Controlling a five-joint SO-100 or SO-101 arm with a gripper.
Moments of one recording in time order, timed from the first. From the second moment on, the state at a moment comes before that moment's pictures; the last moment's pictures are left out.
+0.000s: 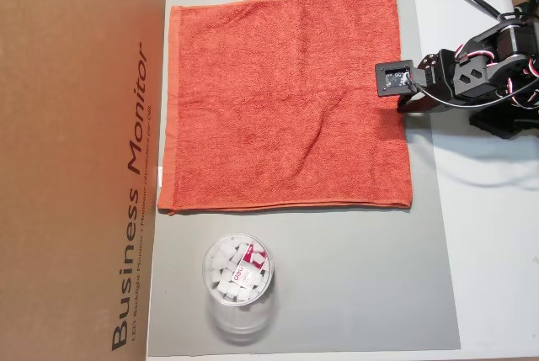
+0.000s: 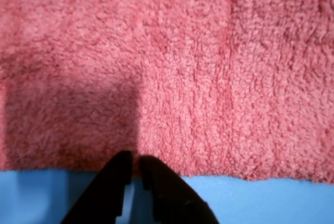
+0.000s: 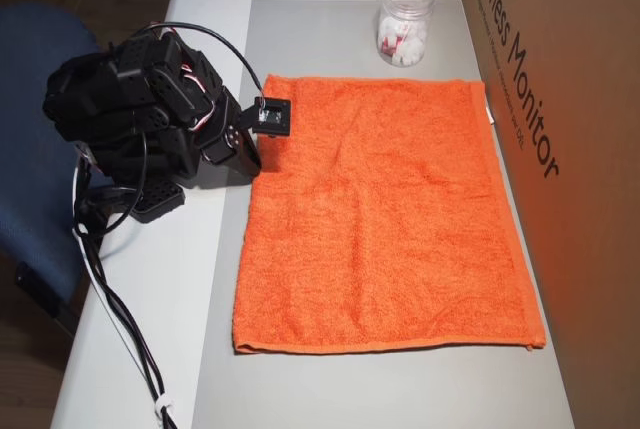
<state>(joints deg) 1.7 193.7 179.1 75.3 84.2</state>
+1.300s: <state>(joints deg) 1.8 174.5 161.5 75.8 84.3</state>
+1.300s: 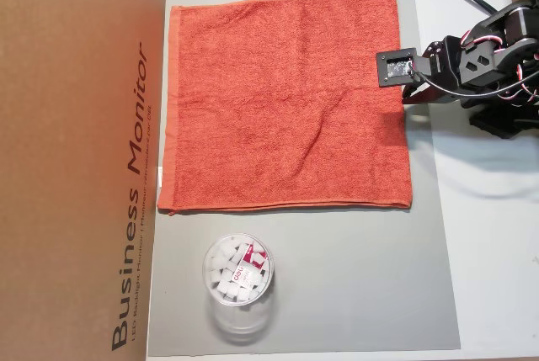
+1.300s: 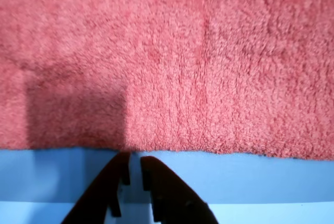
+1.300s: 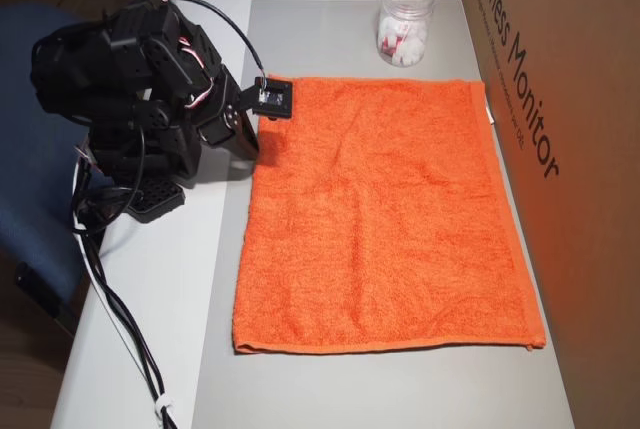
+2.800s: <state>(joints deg) -18.6 155.0 118.6 98.1 84.3</state>
